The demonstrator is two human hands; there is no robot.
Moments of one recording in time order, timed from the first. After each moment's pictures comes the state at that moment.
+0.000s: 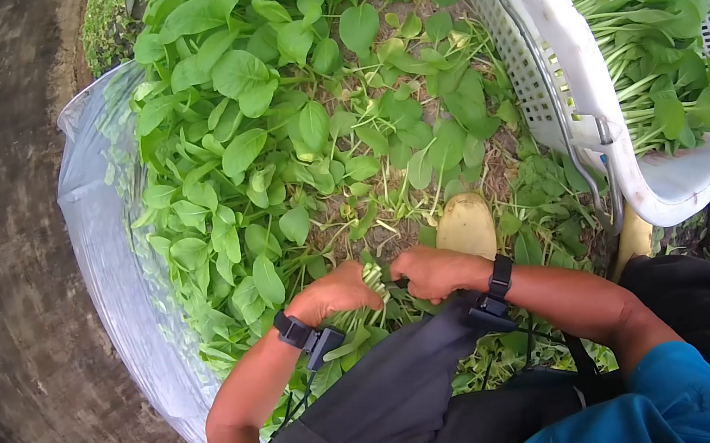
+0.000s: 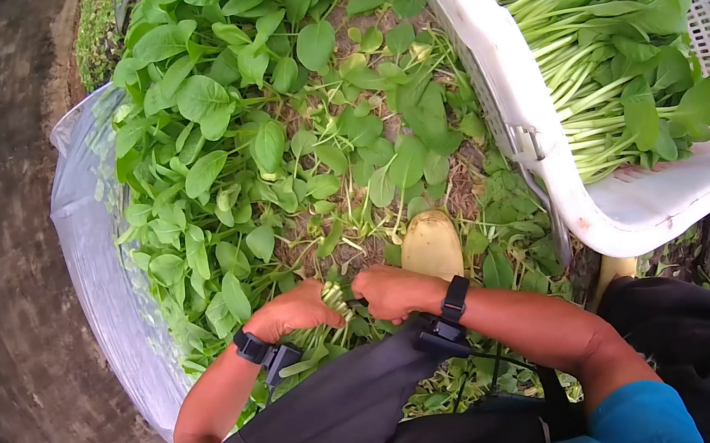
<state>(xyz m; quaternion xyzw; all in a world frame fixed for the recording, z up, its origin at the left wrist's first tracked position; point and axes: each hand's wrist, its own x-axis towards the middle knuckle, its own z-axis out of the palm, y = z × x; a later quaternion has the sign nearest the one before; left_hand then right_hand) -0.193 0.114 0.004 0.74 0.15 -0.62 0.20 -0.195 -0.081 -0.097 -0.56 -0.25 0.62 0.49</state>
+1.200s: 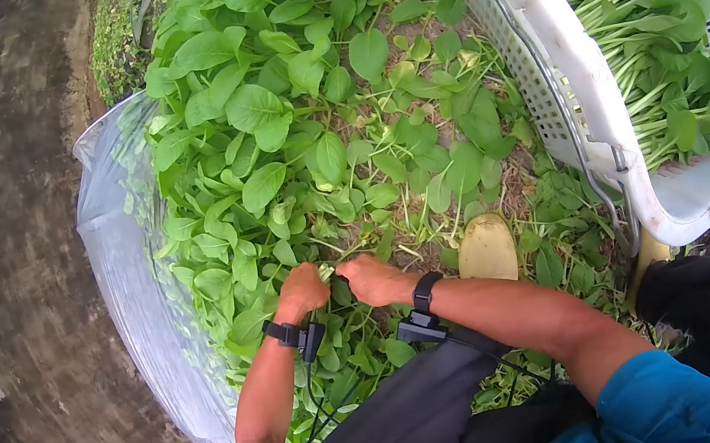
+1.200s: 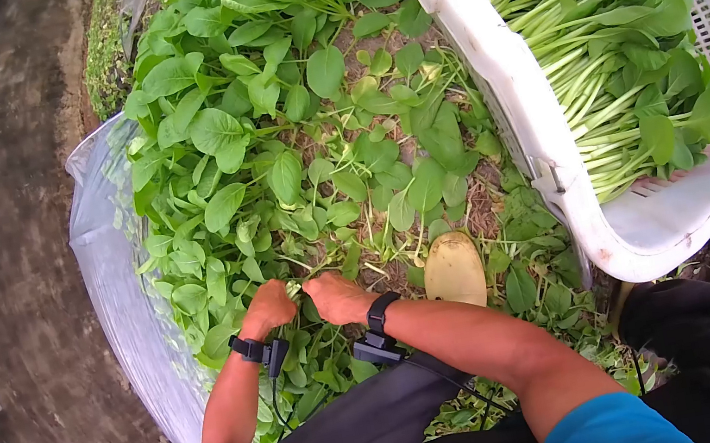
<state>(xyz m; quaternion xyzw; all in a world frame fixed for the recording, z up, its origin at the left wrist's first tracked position) -0.184 0.241 -0.050 0.85 0.15 -0.50 -0.11 -0.204 0.073 -0.141 -0.68 -0.26 0.39 0.57</state>
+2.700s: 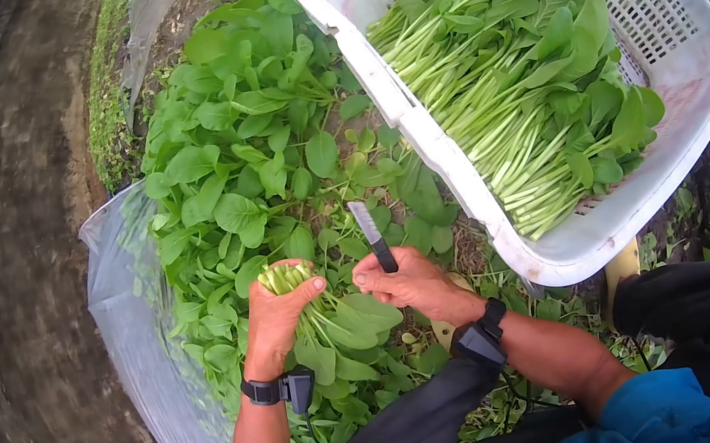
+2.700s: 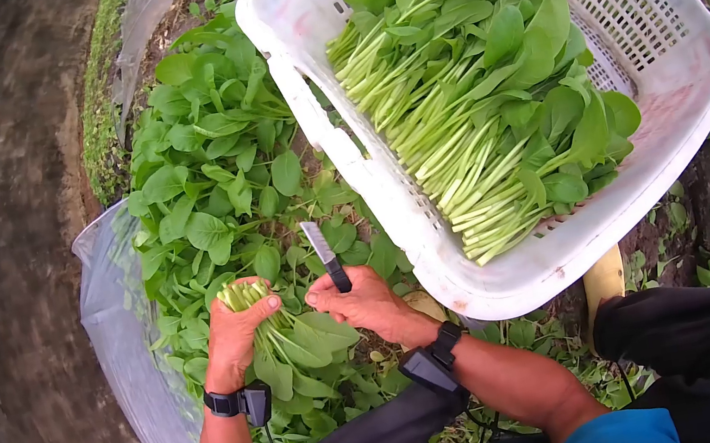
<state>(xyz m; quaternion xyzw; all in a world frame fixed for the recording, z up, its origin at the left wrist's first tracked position) -0.086 0.094 0.060 0.82 0.20 -0.20 0.50 -0.123 -0.110 -0.061 -0.36 0.14 0.35 0.85</state>
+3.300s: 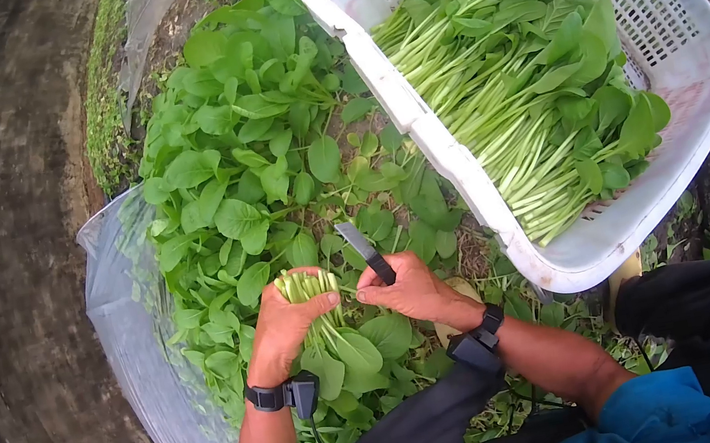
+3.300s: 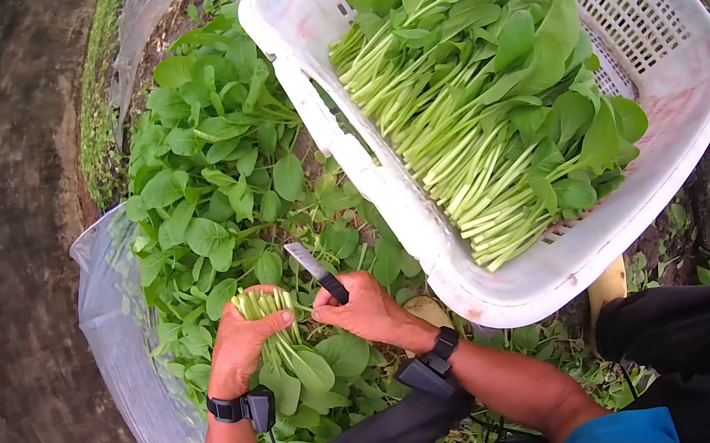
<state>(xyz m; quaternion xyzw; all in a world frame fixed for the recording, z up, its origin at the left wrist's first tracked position) -0.082 0.093 0.062 0.75 0.24 -0.28 0.55 -0.125 -0.092 -0.079 -0.49 0.06 0.25 0.83</state>
